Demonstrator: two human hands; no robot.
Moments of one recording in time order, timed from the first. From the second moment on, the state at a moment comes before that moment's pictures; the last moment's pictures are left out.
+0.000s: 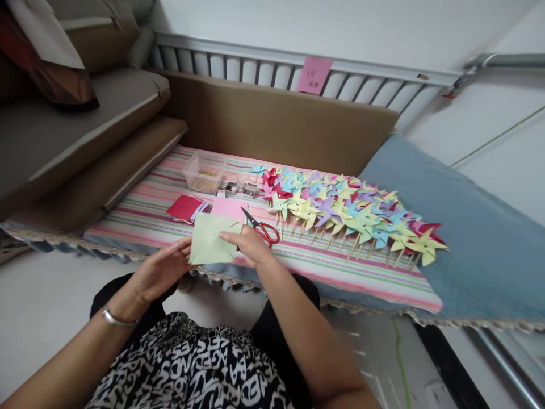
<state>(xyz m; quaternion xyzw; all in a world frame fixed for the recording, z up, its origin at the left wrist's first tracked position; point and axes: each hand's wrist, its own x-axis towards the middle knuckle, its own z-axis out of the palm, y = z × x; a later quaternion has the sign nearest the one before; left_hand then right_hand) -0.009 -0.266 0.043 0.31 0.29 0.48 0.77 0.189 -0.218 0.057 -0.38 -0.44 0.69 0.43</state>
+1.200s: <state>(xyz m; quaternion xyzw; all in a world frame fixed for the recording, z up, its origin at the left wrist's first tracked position) 0.021 -0.288 0.054 0.14 0.39 0.62 0.67 0.163 -0.302 0.058 -0.39 -0.83 0.08 0.40</state>
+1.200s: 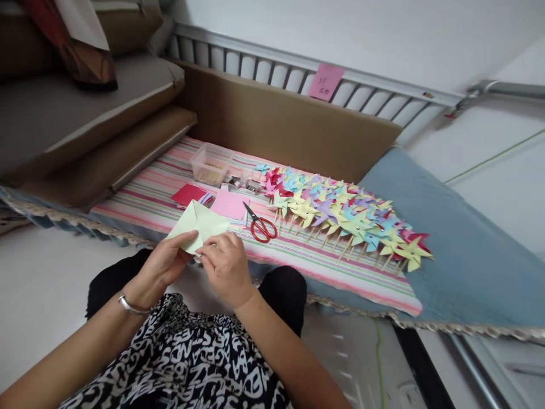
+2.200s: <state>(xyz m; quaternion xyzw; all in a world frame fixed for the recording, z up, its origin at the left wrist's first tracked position) 0.053 -0.309 0.059 0.25 0.37 0.62 0.65 0.177 -0.298 0.074 -0.54 -0.71 0.24 0.39</state>
